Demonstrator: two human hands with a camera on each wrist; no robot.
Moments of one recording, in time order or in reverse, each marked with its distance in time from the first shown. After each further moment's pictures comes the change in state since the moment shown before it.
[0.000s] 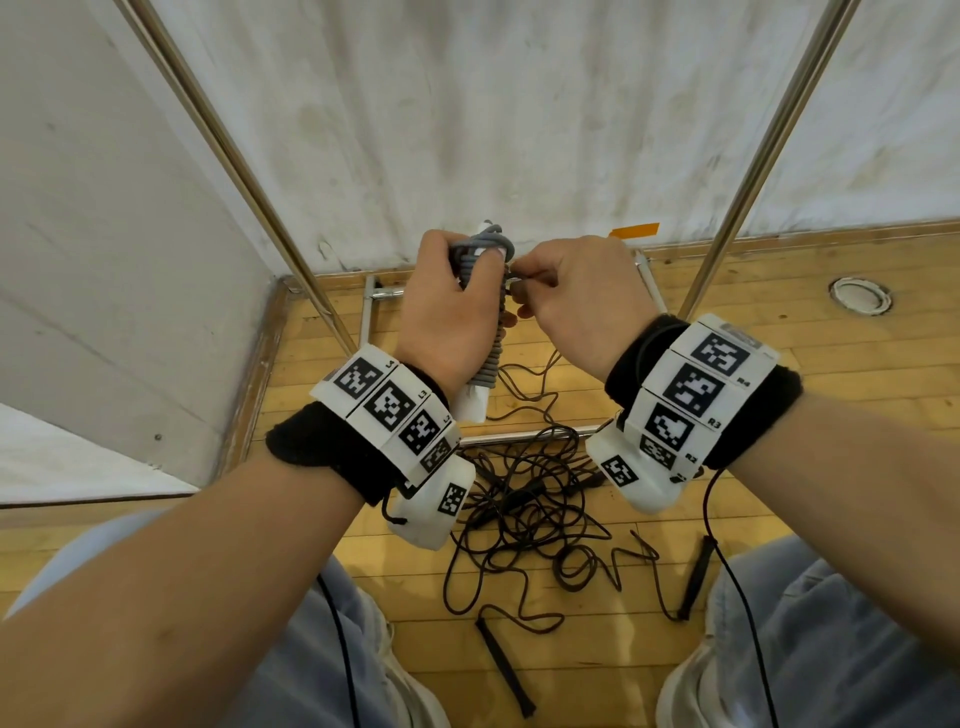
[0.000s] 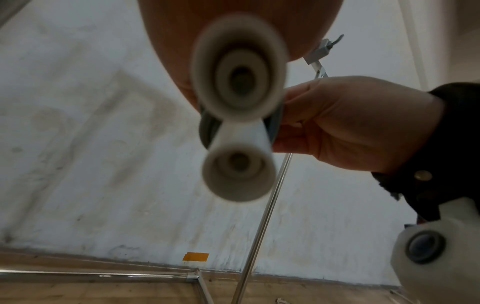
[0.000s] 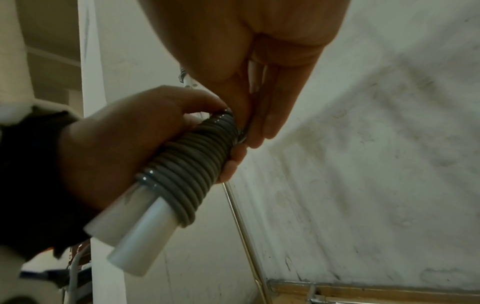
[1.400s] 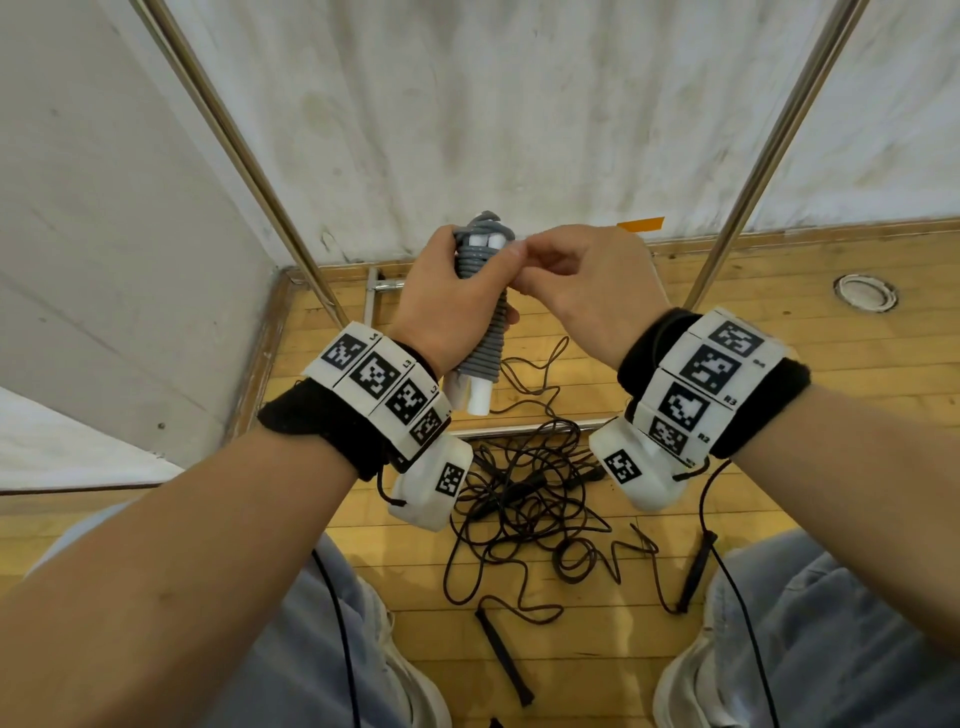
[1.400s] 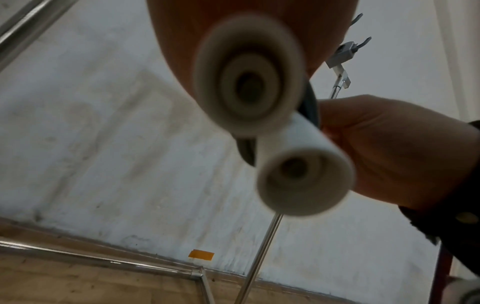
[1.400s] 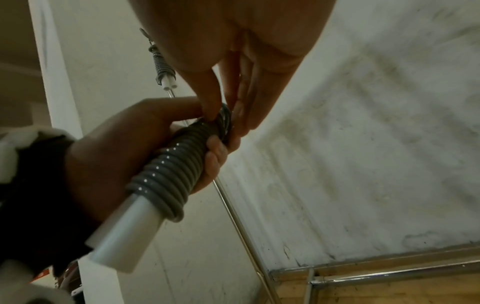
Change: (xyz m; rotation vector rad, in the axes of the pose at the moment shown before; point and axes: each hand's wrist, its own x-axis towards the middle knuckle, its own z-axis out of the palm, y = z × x) left_hand 0.006 -0.007 -0.009 -0.041 -0.125 -0.039; right_hand -0.003 0.007 -0.001 0.210 0.058 0.019
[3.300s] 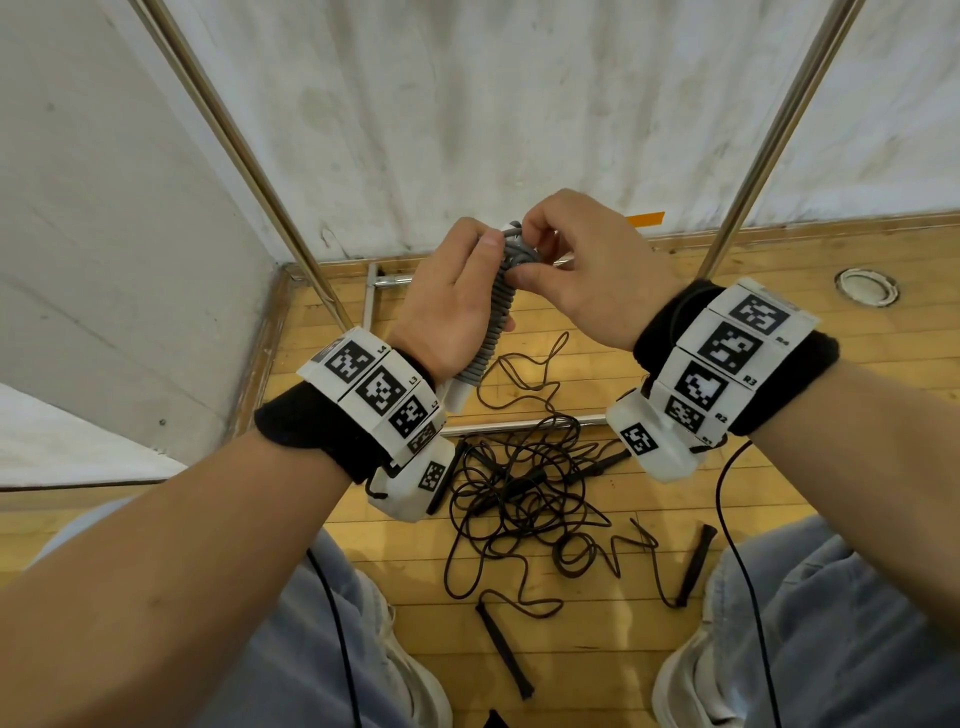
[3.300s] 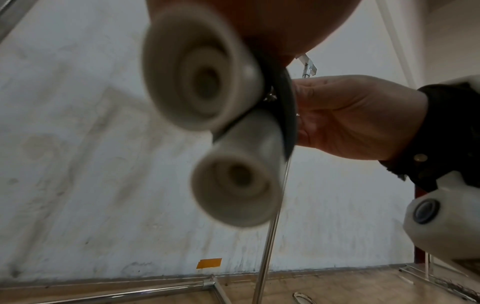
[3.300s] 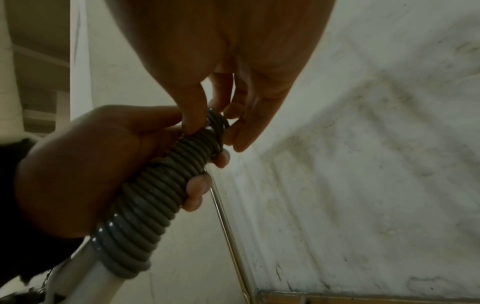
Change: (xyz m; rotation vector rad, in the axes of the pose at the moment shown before) left_hand -0.010 0.004 -0.003 0.094 -0.151 0.143; right_hand 0.009 0.002 -0.013 -0.157 -0.174 -0.211
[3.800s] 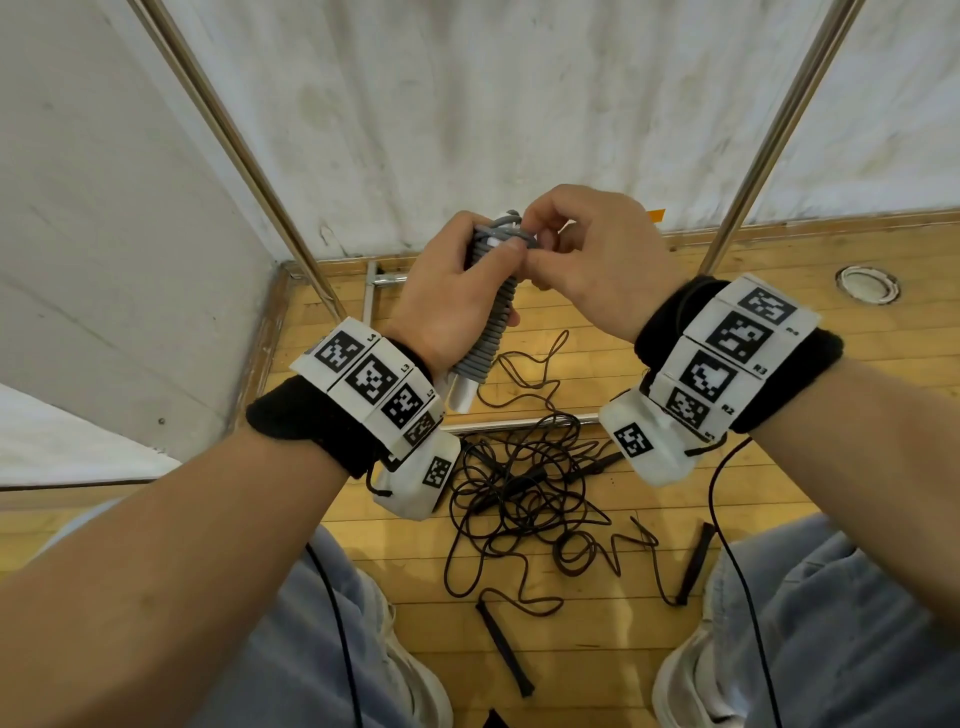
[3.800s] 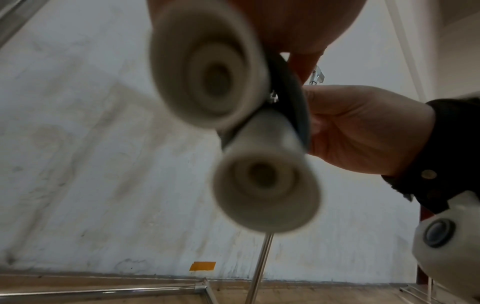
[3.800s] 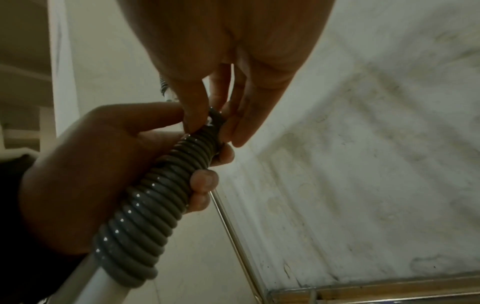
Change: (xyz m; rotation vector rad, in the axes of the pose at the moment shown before) left_hand 0.002 0.009 -0.001 -0.069 -0.001 -0.087; right_hand 0.001 -0.004 -0.002 0.173 0.091 0.090
